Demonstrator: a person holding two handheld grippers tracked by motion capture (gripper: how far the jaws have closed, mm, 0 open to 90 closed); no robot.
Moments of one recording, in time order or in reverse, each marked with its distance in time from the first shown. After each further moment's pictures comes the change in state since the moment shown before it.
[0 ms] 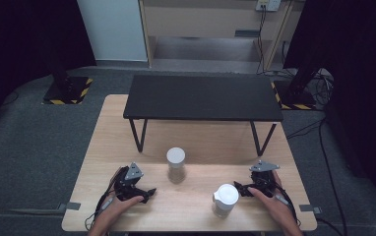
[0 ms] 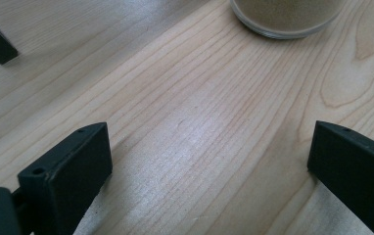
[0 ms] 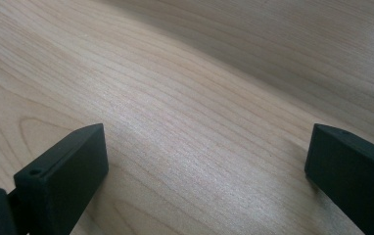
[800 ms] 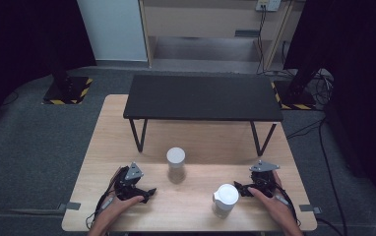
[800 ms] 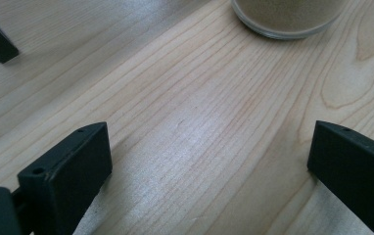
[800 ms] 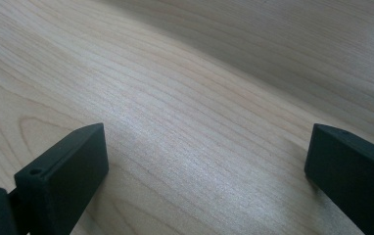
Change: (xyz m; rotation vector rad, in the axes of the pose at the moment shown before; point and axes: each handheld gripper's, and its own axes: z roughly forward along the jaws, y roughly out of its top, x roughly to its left) left arm -0.002 0.000 0.000 0.001 0.005 -0.005; right arm 0.001 0.000 0.000 0.000 -0.003 0.002
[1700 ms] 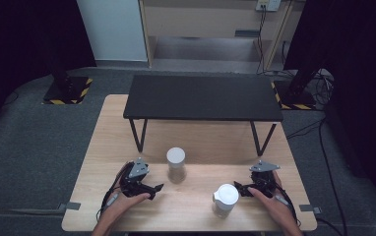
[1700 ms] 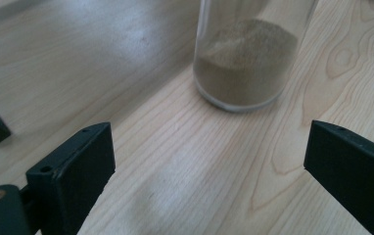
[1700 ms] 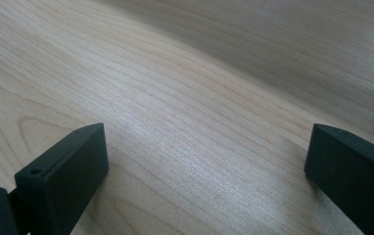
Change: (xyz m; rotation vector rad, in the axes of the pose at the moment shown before) left arm -0.008 0.016 -0.004 -0.107 -0.041 0.045; right arm 0.001 0.000 0.000 0.000 -0.002 0.002
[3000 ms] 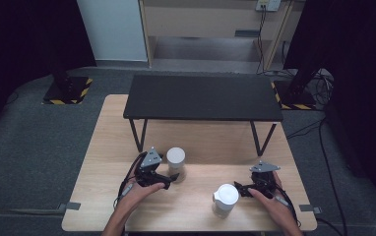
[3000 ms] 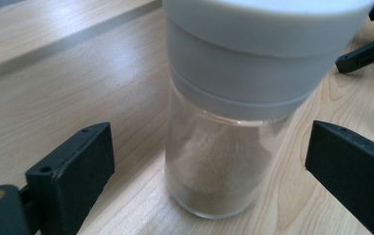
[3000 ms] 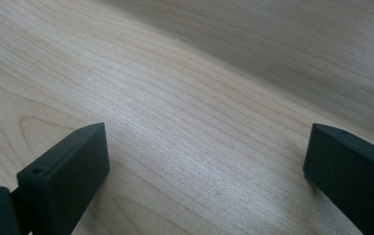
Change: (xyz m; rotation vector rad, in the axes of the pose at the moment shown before) left arm -0.001 0.026 0.027 -0.123 -0.055 -0.020; right arm 0.002 -0.002 -0.001 -0.004 -0.008 0.006
